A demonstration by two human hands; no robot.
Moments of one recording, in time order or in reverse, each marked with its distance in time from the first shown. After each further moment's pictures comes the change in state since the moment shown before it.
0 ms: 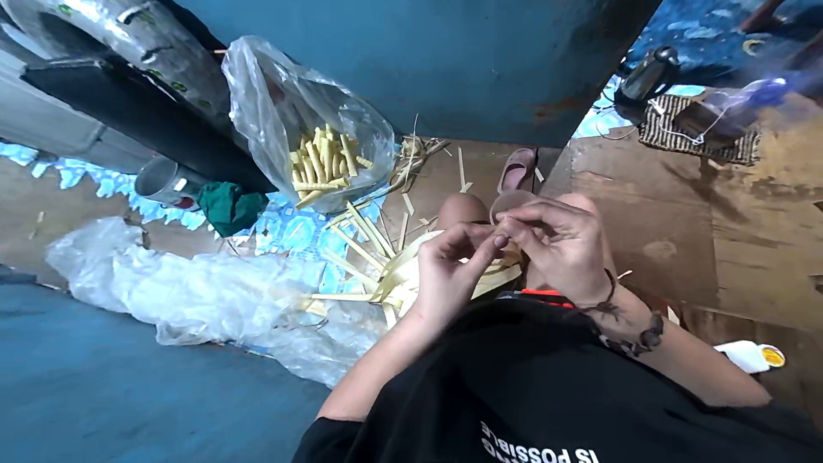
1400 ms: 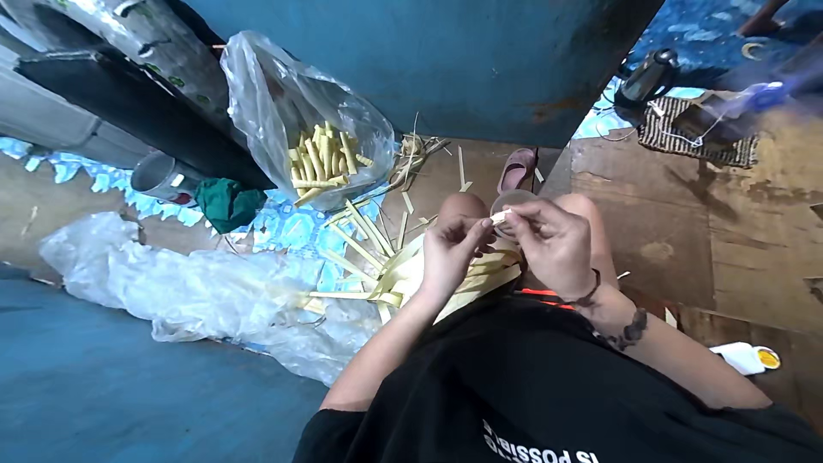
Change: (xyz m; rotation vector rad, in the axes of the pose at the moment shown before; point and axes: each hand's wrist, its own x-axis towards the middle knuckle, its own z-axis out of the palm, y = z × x) left_hand 0.008 -0.034 0.001 0.019 0.055 -0.288; right_hand -0.014 0.021 0.009 -0.138 0.035 0.072
